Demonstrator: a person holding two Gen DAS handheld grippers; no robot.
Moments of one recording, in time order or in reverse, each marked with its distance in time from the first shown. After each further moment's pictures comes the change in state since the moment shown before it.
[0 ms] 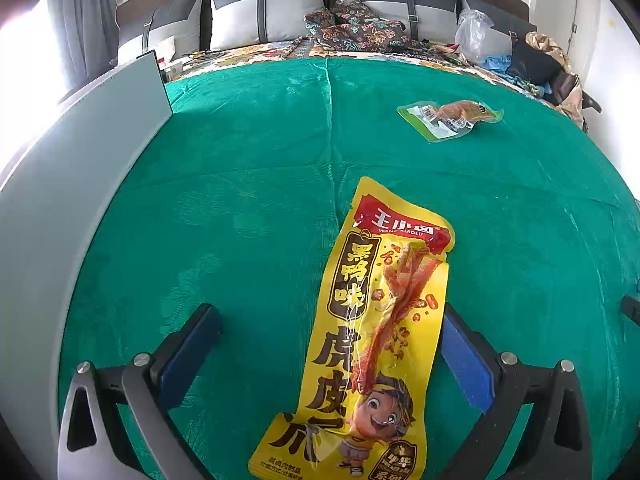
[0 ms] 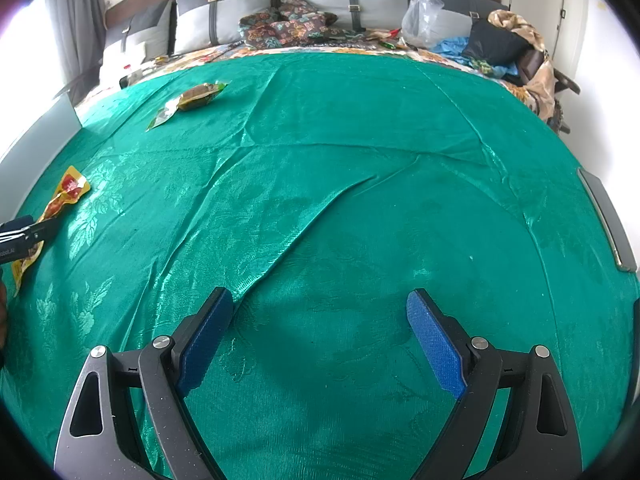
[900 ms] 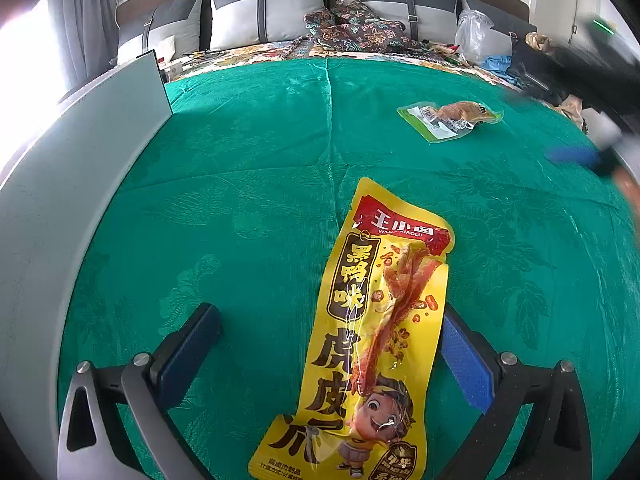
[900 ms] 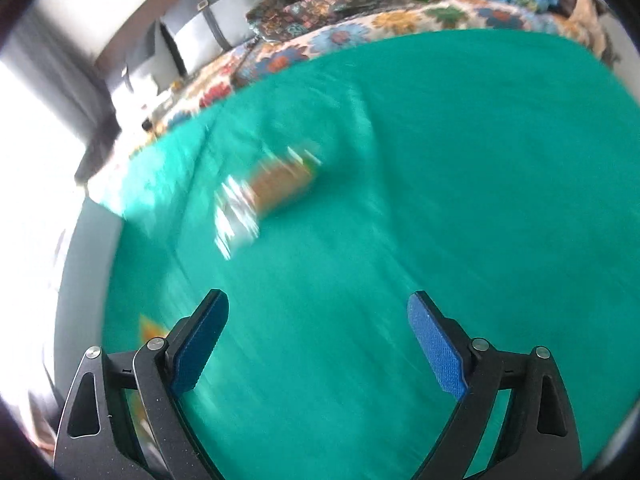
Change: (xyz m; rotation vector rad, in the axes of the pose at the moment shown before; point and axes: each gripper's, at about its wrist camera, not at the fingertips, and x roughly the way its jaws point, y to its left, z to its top) left arm -0.001 0.001 0.000 0.000 -0.002 -0.001; right arm 0.080 0.055 0.162 0.288 0.161 0.307
